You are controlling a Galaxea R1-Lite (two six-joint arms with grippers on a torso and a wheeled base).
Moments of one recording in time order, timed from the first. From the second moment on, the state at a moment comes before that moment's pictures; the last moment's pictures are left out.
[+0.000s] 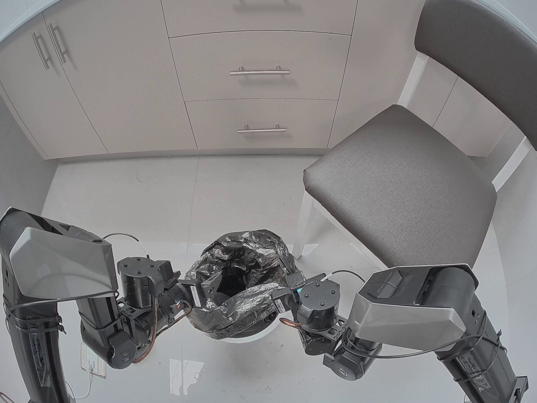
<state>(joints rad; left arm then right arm) -0.42 2.26 -0.37 -1.53 0.07 -0.30 0.81 2.61 -0.98 -1.55 -0.63 -0.25</state>
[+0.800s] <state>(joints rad) -0.42 2.26 -0.37 -1.53 0.07 -0.31 0.88 2.60 -0.79 -1.55 -0.63 -0.20</state>
